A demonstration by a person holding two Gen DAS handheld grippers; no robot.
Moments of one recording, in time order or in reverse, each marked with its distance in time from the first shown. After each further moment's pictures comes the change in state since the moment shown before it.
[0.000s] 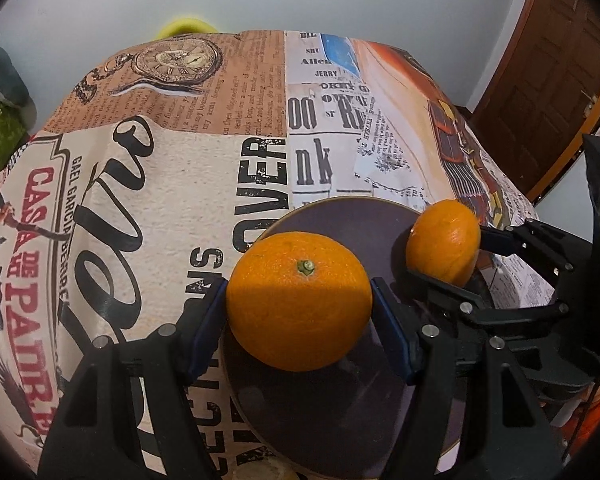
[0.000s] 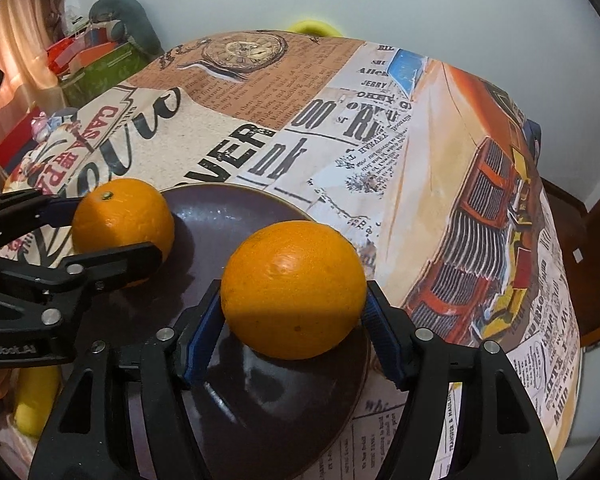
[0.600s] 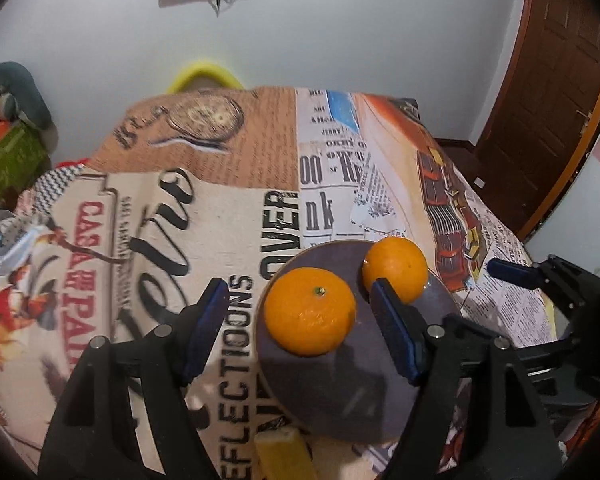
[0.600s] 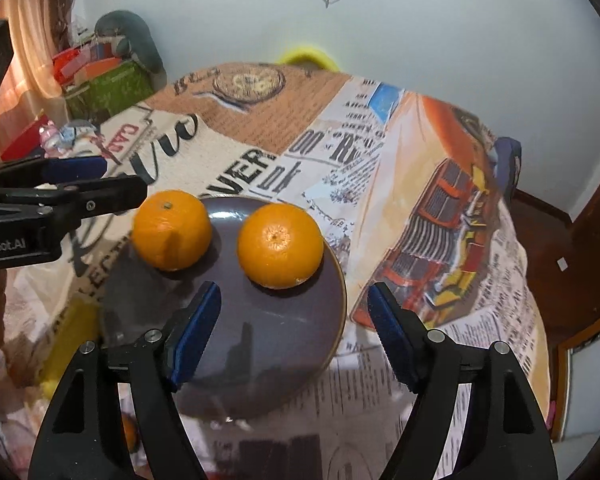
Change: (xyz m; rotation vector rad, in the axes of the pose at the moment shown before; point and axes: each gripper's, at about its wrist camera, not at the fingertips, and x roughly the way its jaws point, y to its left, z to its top) left arm -0.076 -0.004 -0.006 0.005 -0.168 0.051; right arm -0.065 0.010 -0.019 -0.003 -0.094 -0.046
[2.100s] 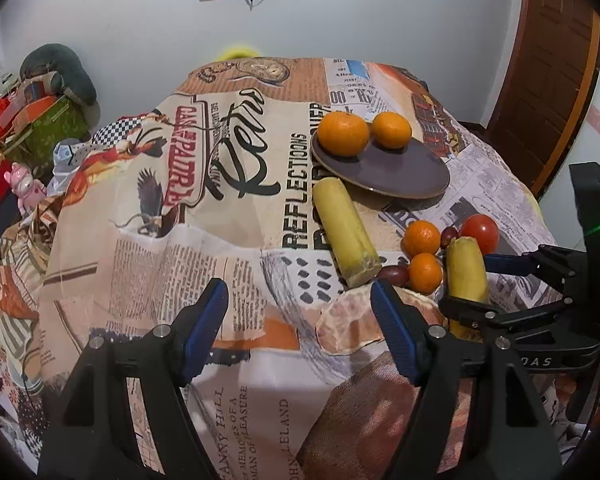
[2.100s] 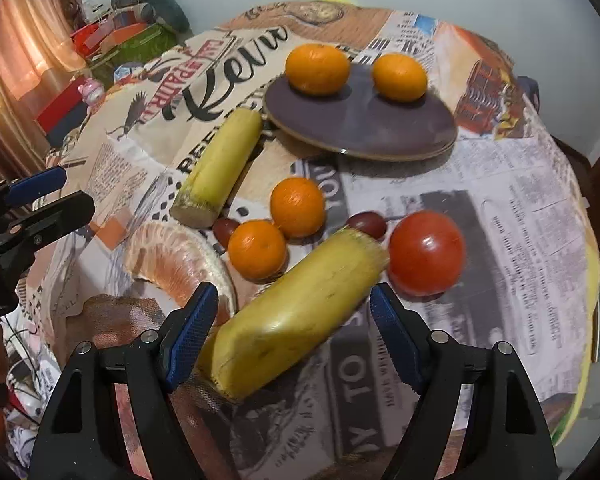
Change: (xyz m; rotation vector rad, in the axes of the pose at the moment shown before) left arm -0.134 0.021 -0.180 -0.009 0.026 0.082; right arm -0.047 0.108 -0.122 0.064 0.173 0.093
